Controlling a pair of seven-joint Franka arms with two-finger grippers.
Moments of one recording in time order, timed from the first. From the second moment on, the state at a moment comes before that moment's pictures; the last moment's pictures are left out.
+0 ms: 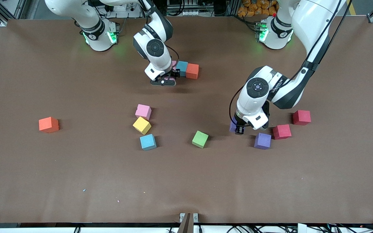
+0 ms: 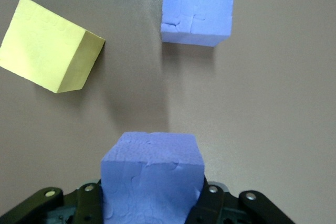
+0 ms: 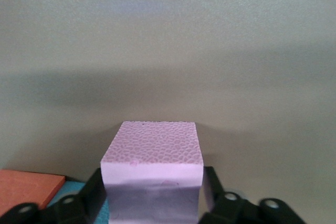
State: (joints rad) left arm -0.09 0.49 -0.43 -1.89 0.35 2.36 -2.12; right arm 0.89 0.32 0.04 -2.30 0.29 2.53 0.77
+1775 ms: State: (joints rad) left arm -0.06 0.49 -0.43 -1.83 0.29 2.35 -2.12; right arm 0.66 0.32 -0.09 -2.02 -0.02 2.28 0.36
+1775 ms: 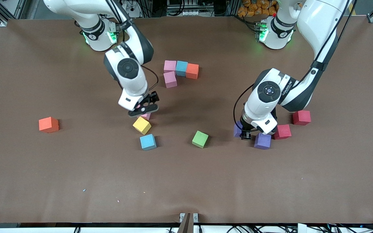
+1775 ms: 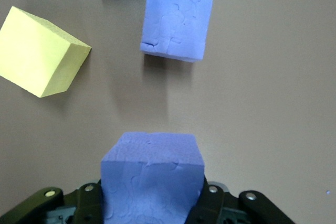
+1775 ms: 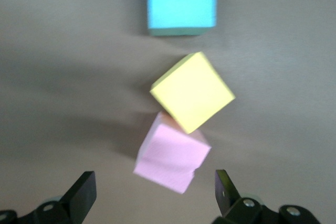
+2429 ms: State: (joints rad) left arm -0.03 0.49 -0.42 -1.82 0.27 2.32 -2.12; right arm 0.63 0.43 -0.10 -2.04 -0.02 2.39 0.68
